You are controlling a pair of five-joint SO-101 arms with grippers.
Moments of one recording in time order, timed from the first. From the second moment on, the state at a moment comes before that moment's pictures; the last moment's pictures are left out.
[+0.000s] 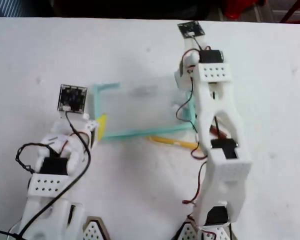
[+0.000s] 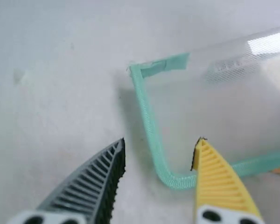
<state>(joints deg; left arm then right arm) -3.1 -56.6 73.6 32.0 -3.6 -7.0 30.7 -31.1 80.0 12.2</state>
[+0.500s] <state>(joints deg) -3.1 -56.6 73.6 32.0 -3.6 -6.6 44.9 -48.4 82.7 11.2</state>
